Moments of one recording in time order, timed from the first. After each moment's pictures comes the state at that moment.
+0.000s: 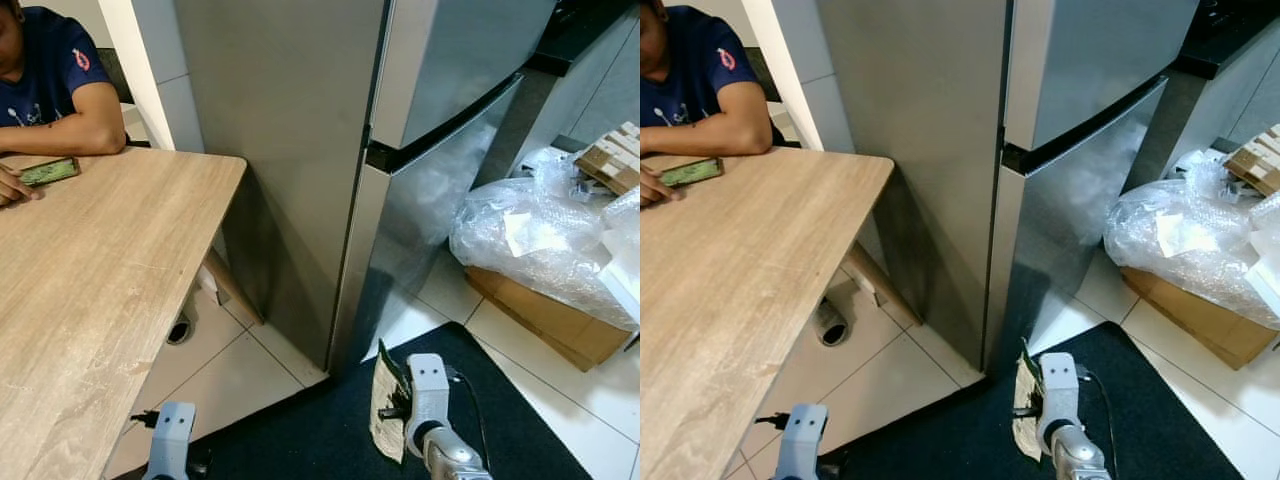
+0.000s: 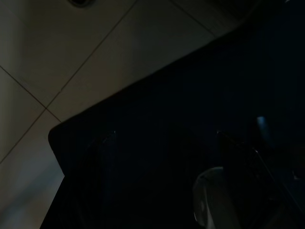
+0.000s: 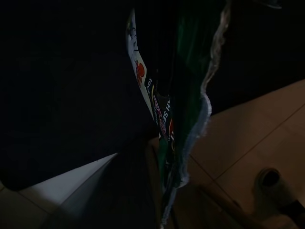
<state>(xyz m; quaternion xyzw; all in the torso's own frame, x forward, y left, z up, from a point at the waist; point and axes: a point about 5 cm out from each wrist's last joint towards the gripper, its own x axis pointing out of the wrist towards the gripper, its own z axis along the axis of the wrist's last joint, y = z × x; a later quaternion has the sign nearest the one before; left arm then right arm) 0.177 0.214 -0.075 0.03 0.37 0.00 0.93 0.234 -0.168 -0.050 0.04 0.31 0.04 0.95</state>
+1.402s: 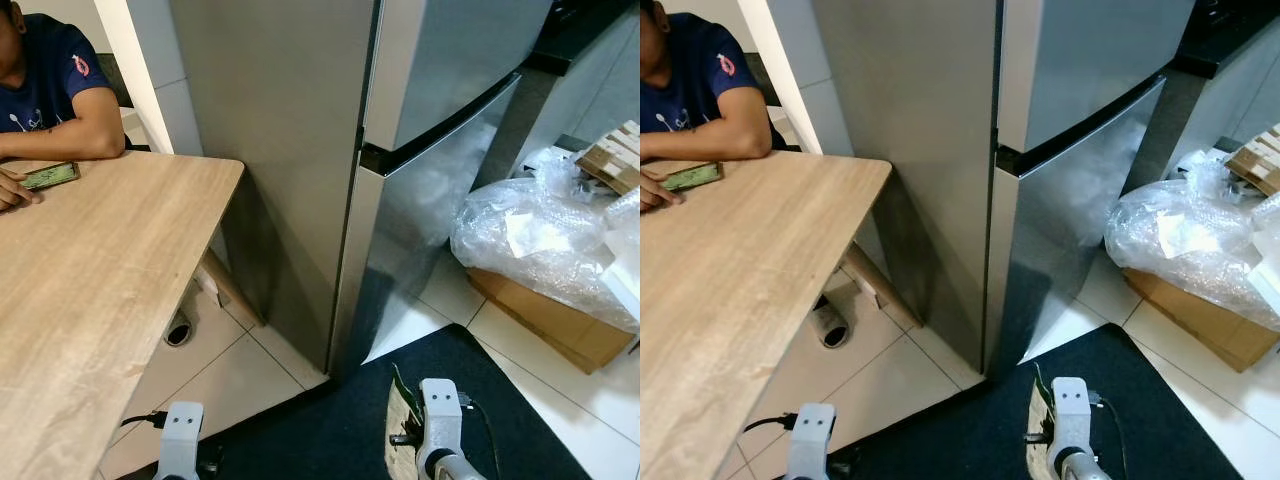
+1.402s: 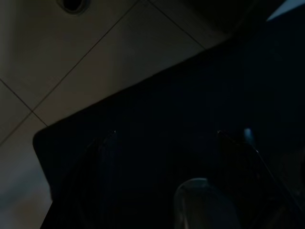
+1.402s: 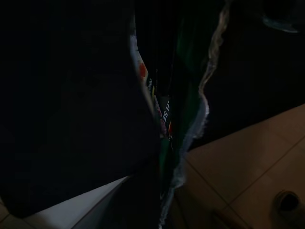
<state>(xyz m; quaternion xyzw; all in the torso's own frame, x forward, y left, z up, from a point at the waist) 0.173 0.195 -0.078 0.01 0.36 0.00 0.93 0.206 -0.177 -0.066 0.02 0.34 0.03 0.94</state>
